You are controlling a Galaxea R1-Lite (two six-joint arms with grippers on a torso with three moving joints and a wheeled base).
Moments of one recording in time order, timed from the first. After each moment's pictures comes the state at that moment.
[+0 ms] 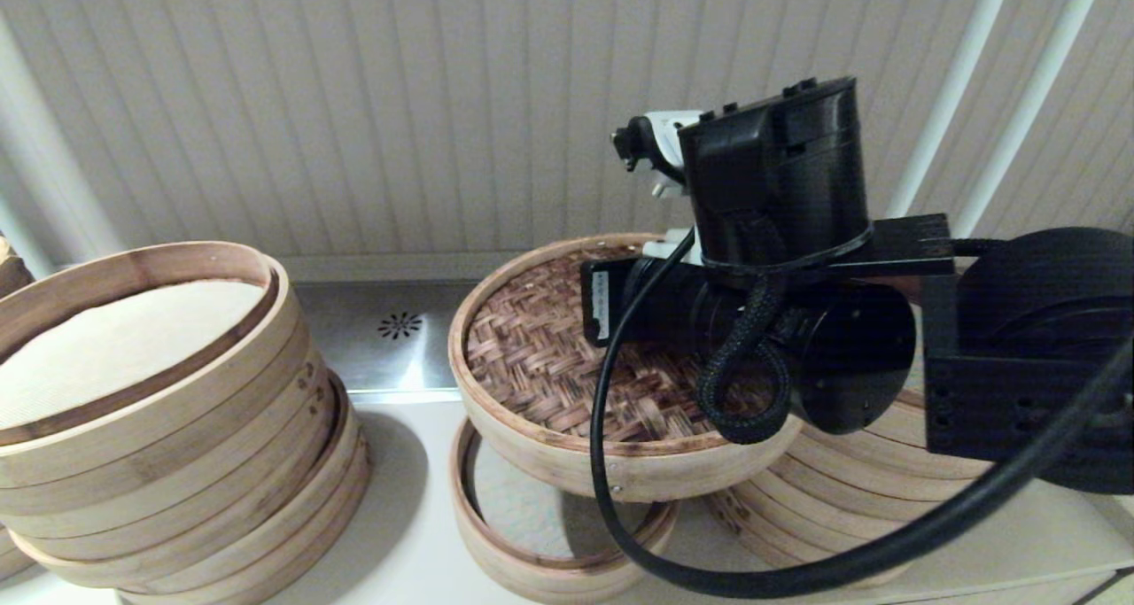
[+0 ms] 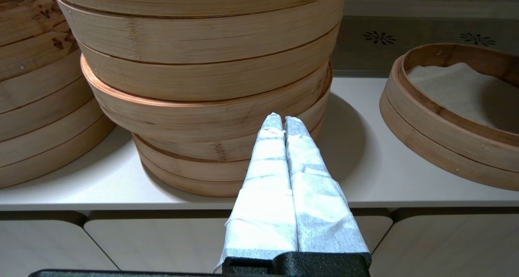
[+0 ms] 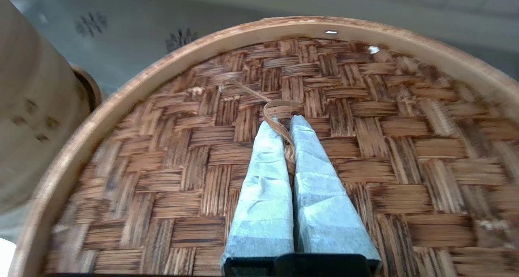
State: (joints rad) left arm 0.00 0.00 -0.01 0.00 0.00 -0.01; right arm 0.91 1.74 -1.37 -0.08 -0.55 0.24
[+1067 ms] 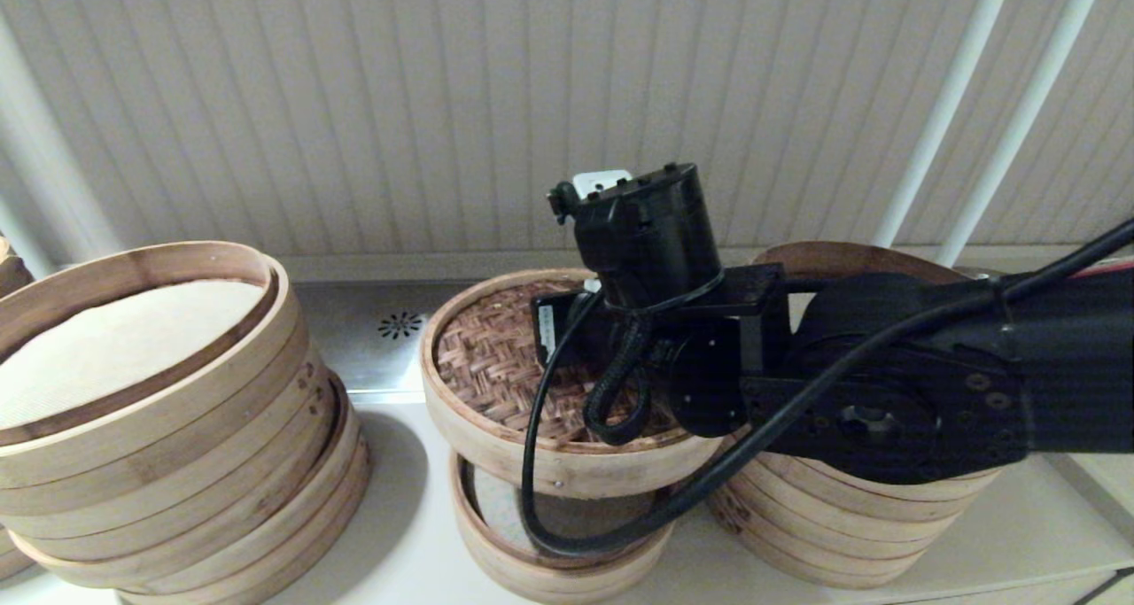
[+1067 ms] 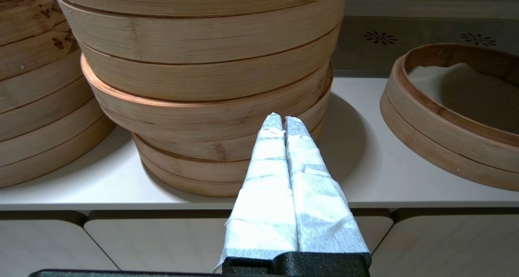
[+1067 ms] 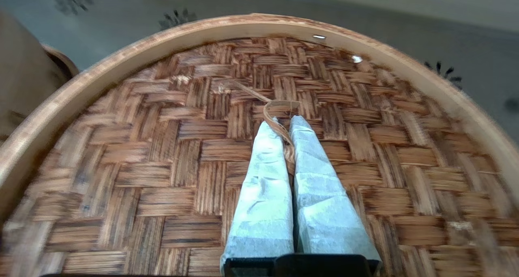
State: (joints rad) left arm 0.00 0.00 -0.01 0.00 0.00 -0.01; right arm 0.91 1.90 -1.43 -0.13 -0.54 0.24
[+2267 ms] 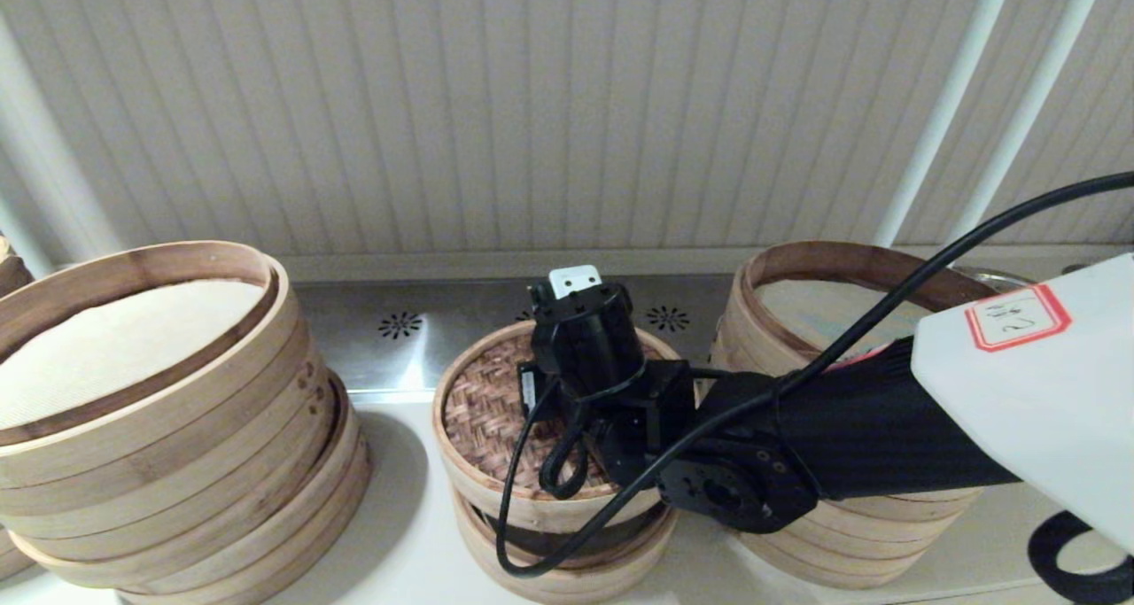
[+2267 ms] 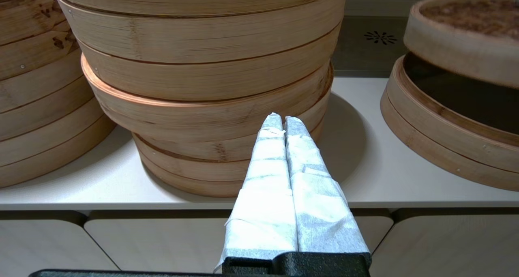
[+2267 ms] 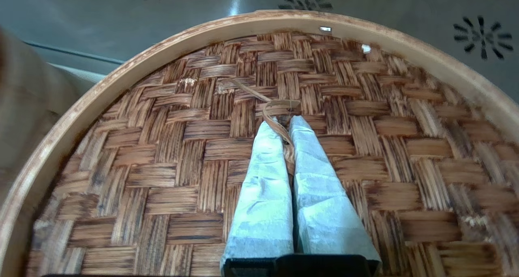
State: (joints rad) left arm 0.00 0.00 -0.01 0.00 0.00 -0.01; right arm 0.89 2.07 -1.31 -0.38 -0.54 0.27
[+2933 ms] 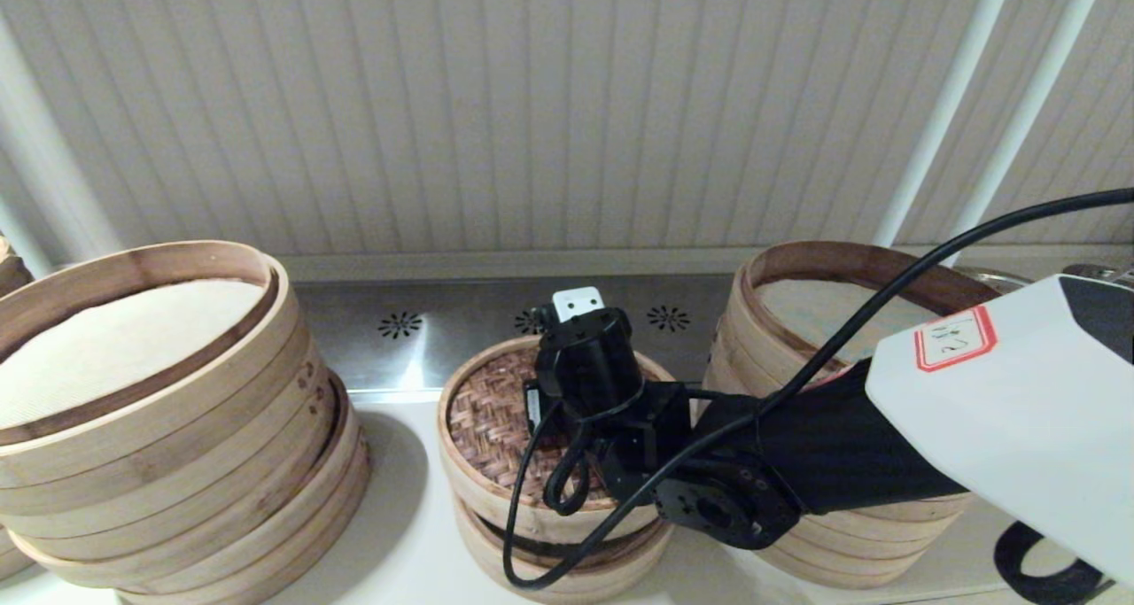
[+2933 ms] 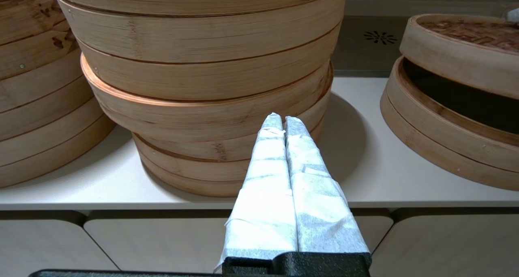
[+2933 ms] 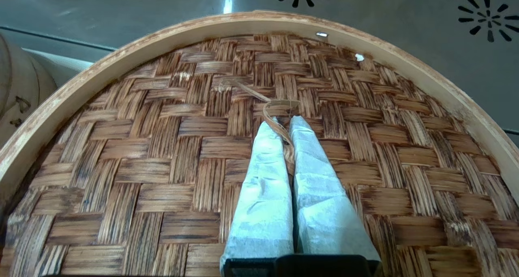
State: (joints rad) left arm 0.00 0.00 -0.01 0.00 0.00 -0.01; right arm 0.87 2.10 -1.25 -0.45 -0.54 0.28
